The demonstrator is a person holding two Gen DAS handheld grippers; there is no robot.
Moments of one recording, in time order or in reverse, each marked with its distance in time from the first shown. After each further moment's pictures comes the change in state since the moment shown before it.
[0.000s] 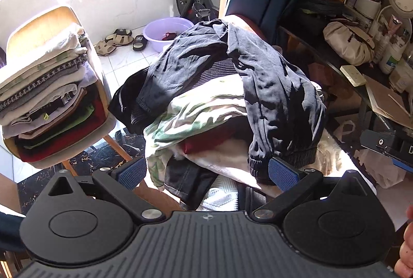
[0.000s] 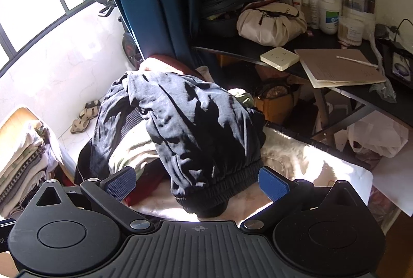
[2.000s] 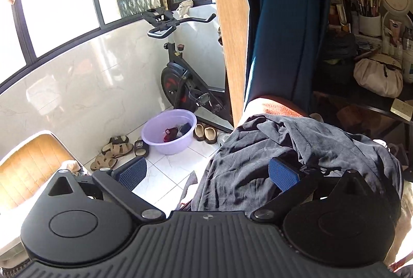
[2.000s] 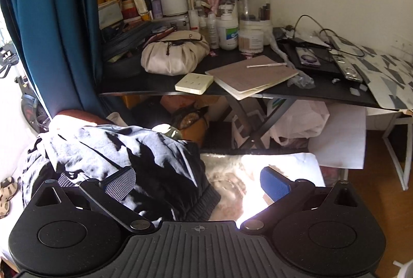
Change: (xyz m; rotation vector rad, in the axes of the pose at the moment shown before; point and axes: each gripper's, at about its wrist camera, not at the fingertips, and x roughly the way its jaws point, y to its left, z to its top) left arm 0.130 0.117 0.185 0.338 -0.360 0.022; right arm 0.056 0.047 0.009 0.277 -0.223 -0.426
